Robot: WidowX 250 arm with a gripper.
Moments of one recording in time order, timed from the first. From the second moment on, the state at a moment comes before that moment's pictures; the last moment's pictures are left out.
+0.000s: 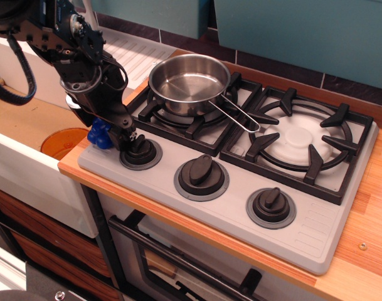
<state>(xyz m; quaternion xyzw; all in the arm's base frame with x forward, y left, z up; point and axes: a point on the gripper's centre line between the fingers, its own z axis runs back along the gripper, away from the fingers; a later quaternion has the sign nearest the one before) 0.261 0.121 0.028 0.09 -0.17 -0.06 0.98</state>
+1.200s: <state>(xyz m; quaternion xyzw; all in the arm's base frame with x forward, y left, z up) 0.266 0.115 0.096 0.11 -0.06 -0.06 0.99</state>
